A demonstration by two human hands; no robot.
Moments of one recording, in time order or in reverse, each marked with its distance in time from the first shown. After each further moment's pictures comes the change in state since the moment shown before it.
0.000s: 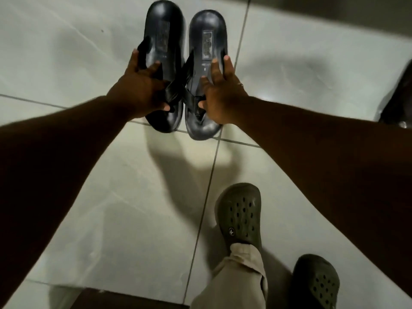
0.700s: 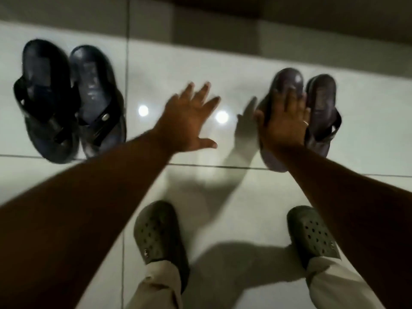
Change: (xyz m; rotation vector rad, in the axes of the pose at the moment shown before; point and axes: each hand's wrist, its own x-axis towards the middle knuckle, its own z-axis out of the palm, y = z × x) left_hand 0.124 0.280 -0.051 -0.123 0.054 0.163; right_hand -0.190 0.282 0.048 0.190 0.468 0.671
